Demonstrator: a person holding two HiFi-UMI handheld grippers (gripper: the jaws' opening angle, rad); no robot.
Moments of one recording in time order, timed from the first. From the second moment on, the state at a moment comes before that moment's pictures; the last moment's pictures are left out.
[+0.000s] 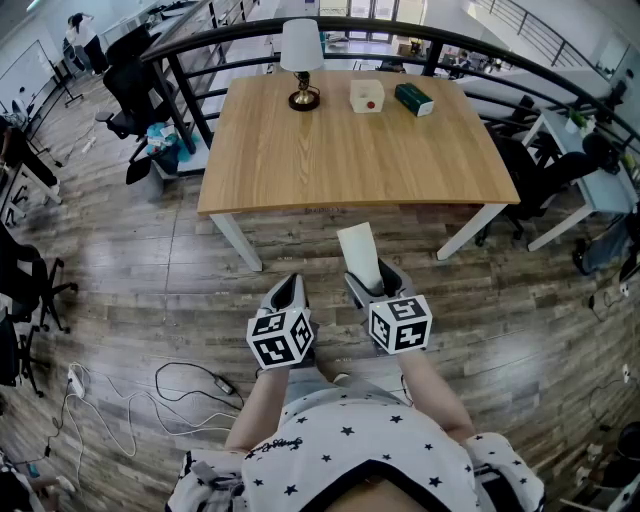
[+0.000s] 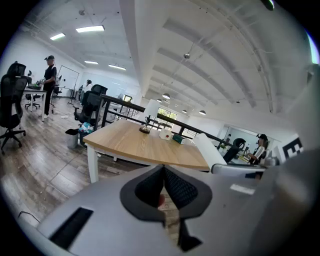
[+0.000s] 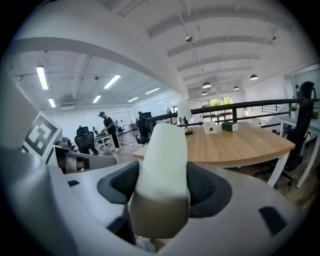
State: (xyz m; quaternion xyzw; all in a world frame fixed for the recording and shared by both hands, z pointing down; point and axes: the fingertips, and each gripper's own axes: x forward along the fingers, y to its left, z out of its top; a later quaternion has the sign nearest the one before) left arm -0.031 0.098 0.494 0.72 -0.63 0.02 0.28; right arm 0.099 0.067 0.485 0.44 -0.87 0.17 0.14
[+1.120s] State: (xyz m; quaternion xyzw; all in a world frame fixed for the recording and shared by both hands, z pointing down) left arm 0.013 0.199 0.477 0.74 -0.62 0.03 0.26; right arm 0.134 0.169 0.438 0.43 -0.88 0.16 0.08
